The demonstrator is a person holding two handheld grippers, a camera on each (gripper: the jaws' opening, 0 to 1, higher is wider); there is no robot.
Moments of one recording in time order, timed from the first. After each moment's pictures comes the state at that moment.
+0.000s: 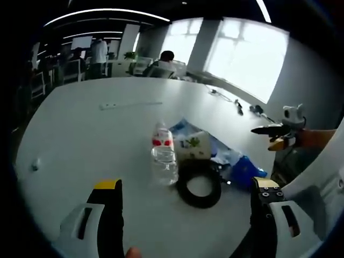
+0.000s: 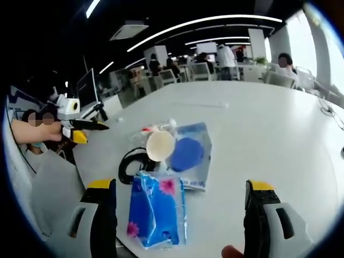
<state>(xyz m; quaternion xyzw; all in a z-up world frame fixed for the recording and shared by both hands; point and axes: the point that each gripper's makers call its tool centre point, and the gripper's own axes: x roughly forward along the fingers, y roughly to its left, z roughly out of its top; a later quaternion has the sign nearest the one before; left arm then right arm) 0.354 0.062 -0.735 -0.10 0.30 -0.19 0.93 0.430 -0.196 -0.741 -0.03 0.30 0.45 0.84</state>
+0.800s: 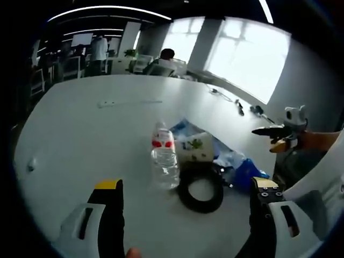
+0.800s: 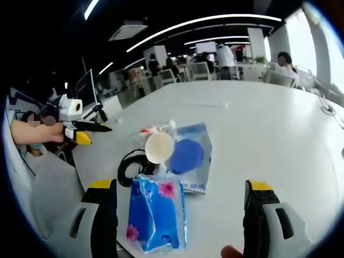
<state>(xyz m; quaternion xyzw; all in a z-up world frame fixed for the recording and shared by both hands) 0.367 0.061 -0.741 -0.11 0.31 -0.19 0.93 0.436 -0.190 -0.741 -0.03 0.30 0.45 0.84</state>
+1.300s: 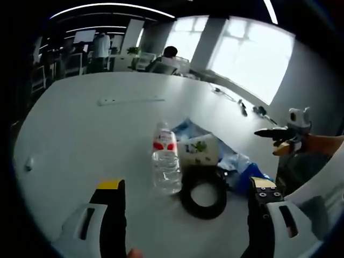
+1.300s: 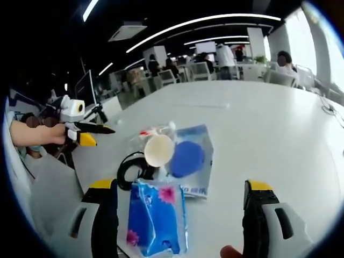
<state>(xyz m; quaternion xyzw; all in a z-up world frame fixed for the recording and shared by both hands) 0.386 0.057 -0.747 -0.12 0.31 -0.18 0.92 0.442 -0.182 -0.742 -0.03 0.30 0.45 0.84</state>
